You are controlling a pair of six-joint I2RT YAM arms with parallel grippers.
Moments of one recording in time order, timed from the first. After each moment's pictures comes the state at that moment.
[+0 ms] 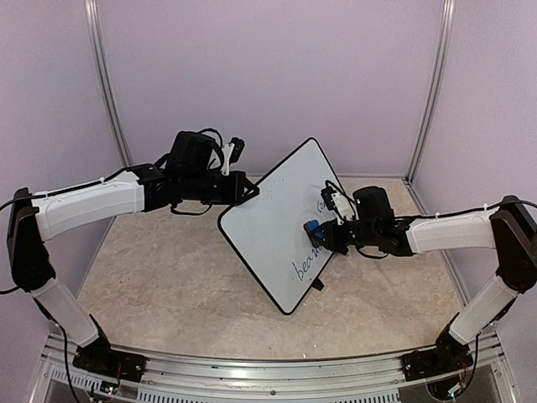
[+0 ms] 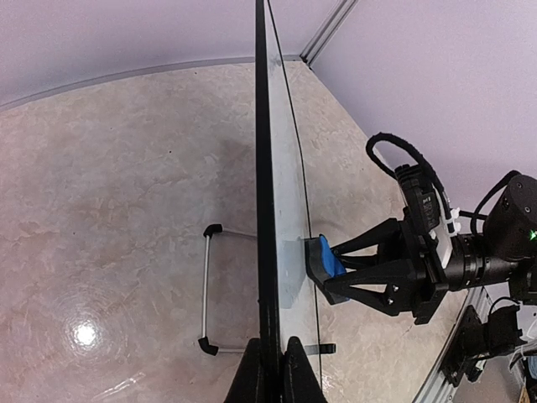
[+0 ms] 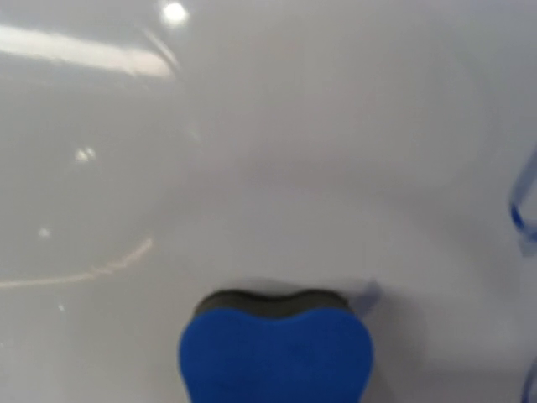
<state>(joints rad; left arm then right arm) -0.74 1.62 1.35 -0.22 0.17 -0.42 0.64 1.57 0.84 0.20 -0.21 0.21</state>
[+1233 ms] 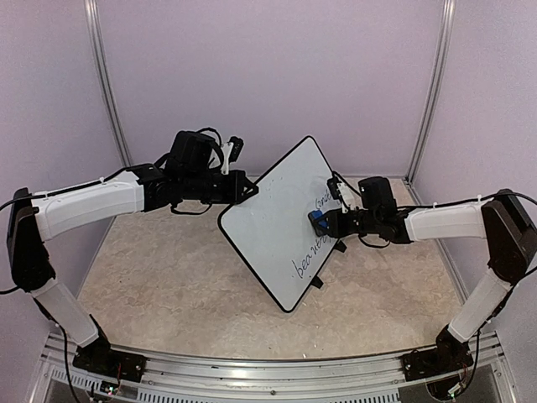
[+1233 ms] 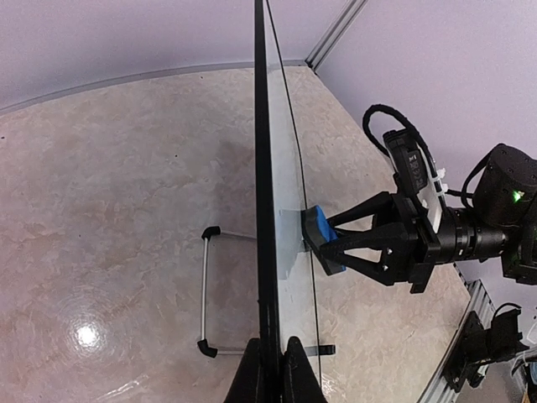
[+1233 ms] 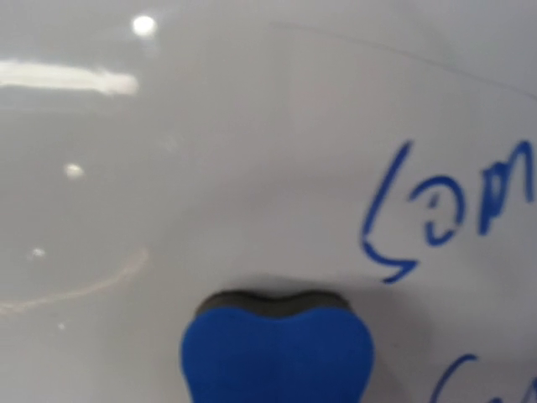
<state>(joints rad) -0.74 1.62 1.35 -0.21 0.15 -0.43 0.54 1.63 0.91 0.19 -0.29 0.22</state>
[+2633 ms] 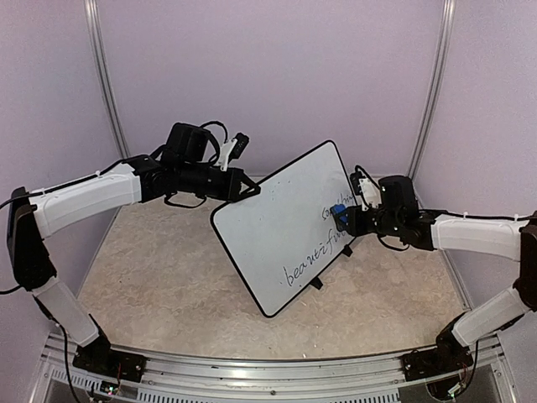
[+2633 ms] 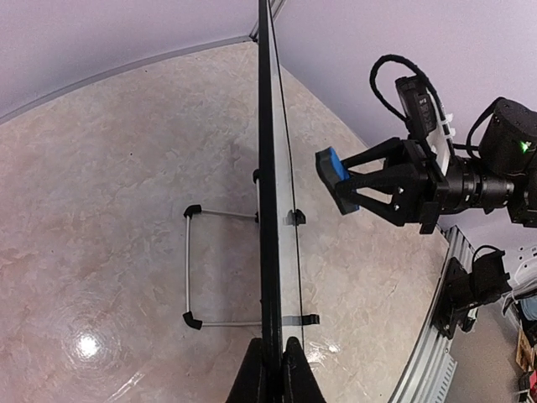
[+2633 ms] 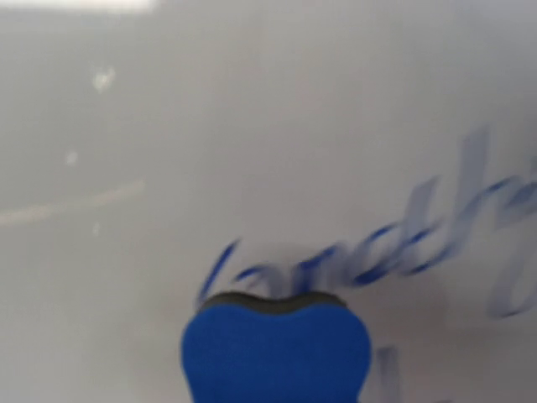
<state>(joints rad) -0.70 1.63 1.41 -0.29 0.34 -0.29 0.53 1.40 0.80 0.09 -0.11 0.22</state>
